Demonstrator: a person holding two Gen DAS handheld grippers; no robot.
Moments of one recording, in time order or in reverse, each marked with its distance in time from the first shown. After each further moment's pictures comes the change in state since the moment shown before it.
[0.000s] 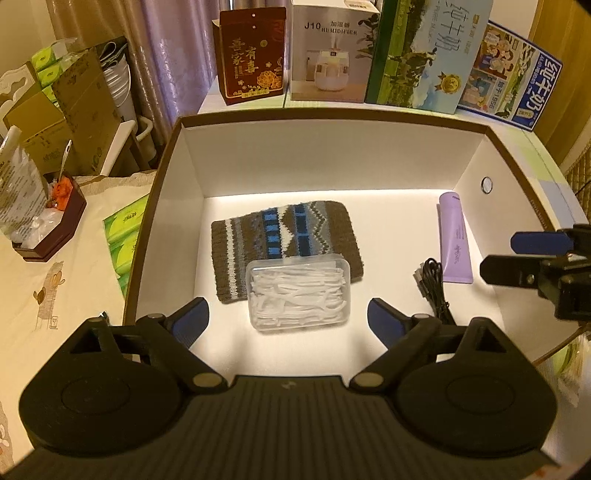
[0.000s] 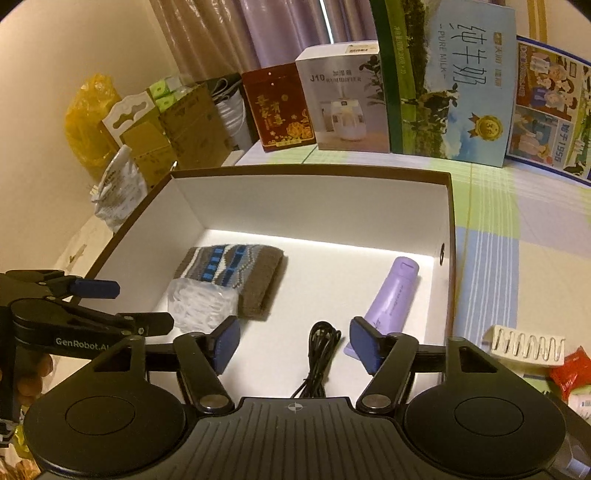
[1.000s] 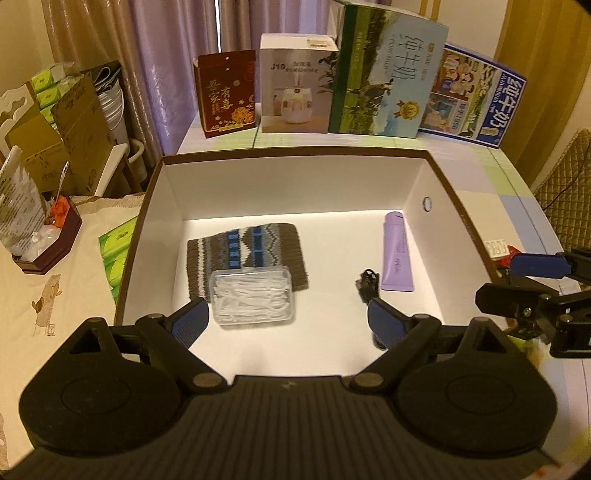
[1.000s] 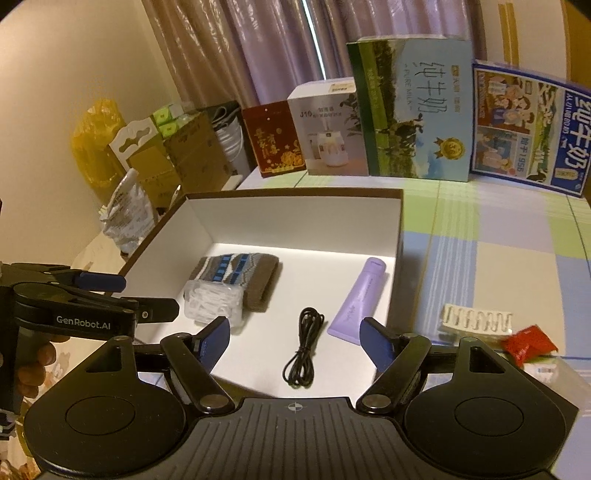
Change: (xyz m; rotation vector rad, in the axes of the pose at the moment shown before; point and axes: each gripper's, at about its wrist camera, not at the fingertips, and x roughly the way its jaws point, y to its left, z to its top) left arm -0.063 -0.044 -0.007 0.013 -0.075 -0.029; right arm -0.087 -0.004 -0.028 0.012 -0.088 -0.003
